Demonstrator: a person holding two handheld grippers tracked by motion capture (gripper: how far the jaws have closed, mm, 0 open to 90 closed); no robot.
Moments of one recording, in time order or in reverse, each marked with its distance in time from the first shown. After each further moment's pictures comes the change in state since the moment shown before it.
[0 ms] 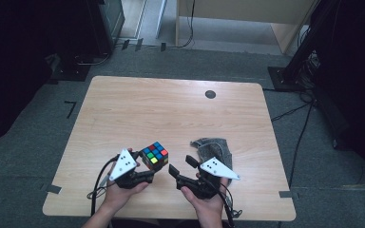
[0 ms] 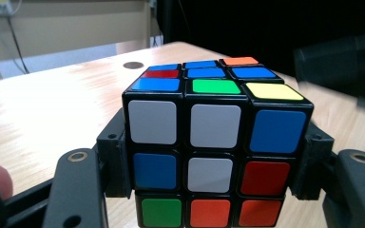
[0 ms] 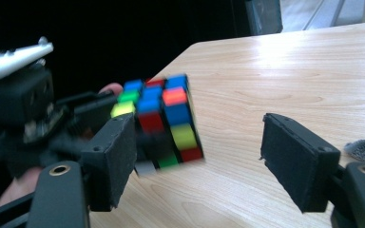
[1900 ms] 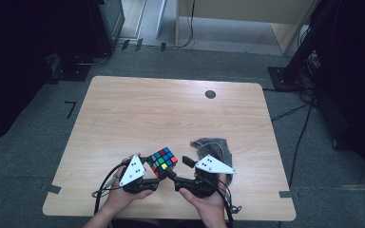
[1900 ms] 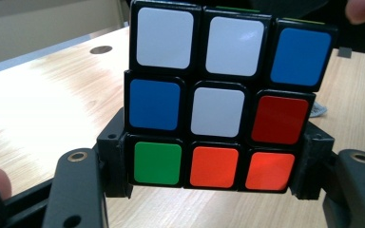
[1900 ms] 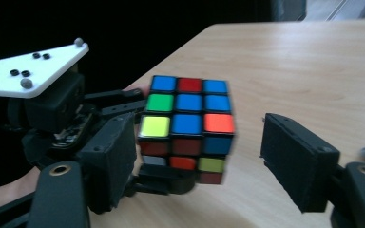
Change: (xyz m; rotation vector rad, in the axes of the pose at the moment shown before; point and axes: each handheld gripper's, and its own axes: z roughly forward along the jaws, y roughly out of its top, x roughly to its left) left arm -0.023 -0.021 0.018 0.104 -0.089 0.201; right arm 0.003 0.007 0.005 0.103 0.061 -0.059
